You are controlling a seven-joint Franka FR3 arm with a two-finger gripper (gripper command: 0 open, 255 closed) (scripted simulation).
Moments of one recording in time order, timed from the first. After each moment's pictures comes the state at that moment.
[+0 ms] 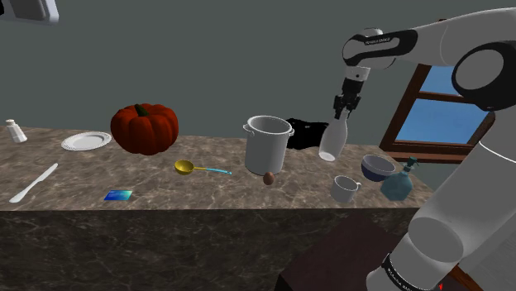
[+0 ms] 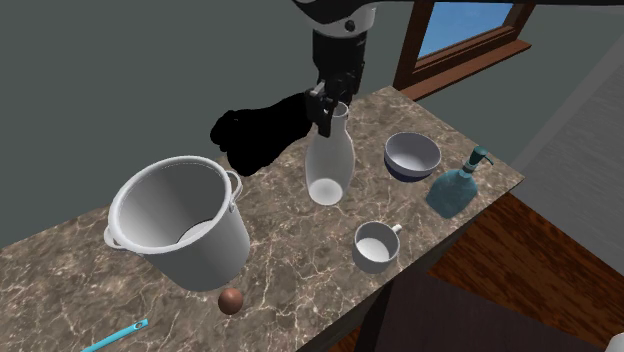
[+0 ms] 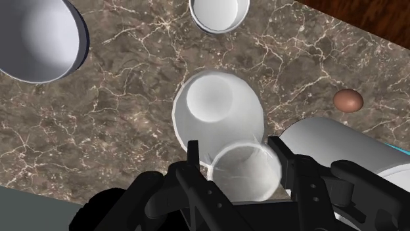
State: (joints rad) arm -0.13 -0.04 -0.39 -1.83 0.00 1.76 -0.34
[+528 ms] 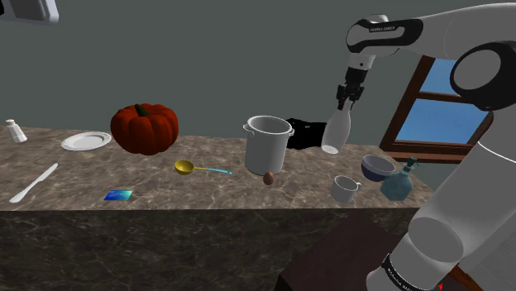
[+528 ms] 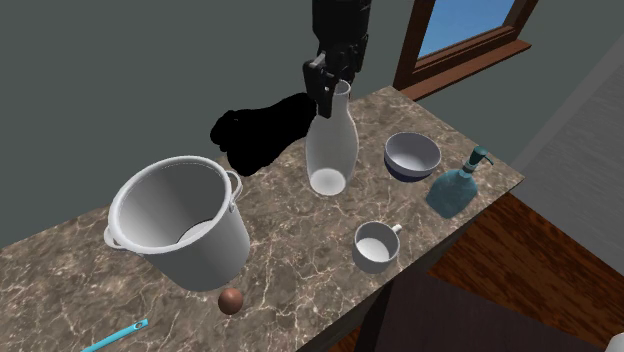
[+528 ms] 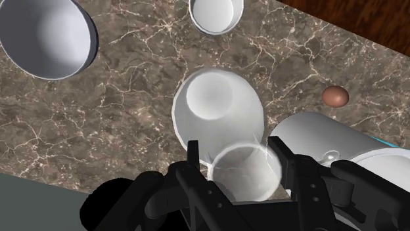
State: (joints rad) arm -0.13 -0.04 -0.39 -1.71 0.00 1.65 -0.34
